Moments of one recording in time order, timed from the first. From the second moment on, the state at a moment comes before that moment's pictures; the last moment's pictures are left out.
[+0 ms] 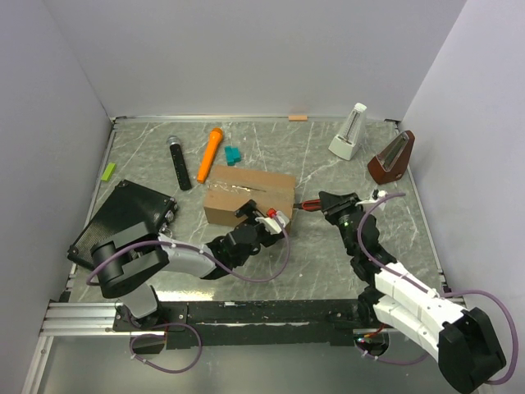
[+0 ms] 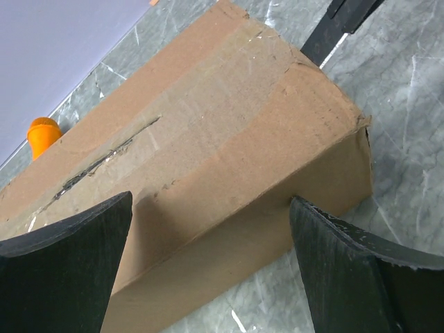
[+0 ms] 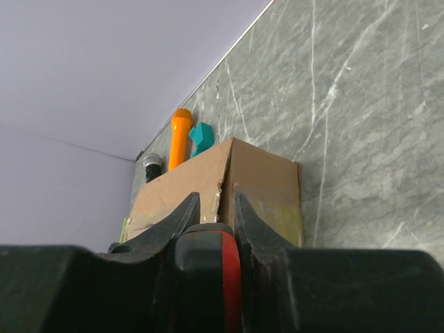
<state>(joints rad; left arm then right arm) -1.09 1.62 0.58 0.85 -0.55 0.36 0.48 0.82 0.26 0.44 0.36 1.00</state>
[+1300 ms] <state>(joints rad) -0.97 0.78 0.54 0.43 0.07 -0.27 0.47 0.59 0.58 0.13 -0.15 0.53</state>
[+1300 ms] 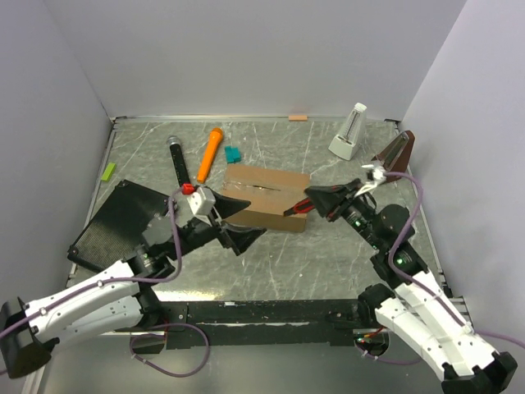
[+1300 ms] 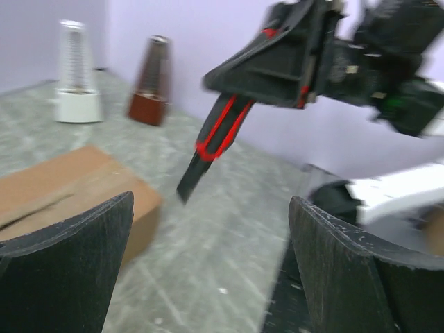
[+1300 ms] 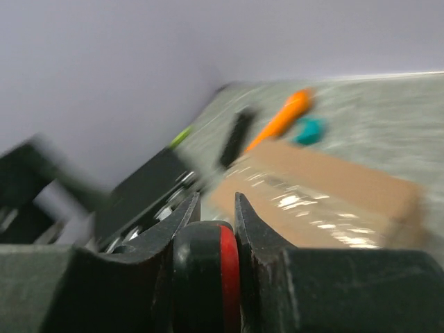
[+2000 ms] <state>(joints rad) -0.82 1.09 0.63 0.50 0.72 -0.53 0.69 0.87 0.73 0.13 -0.62 0.56</state>
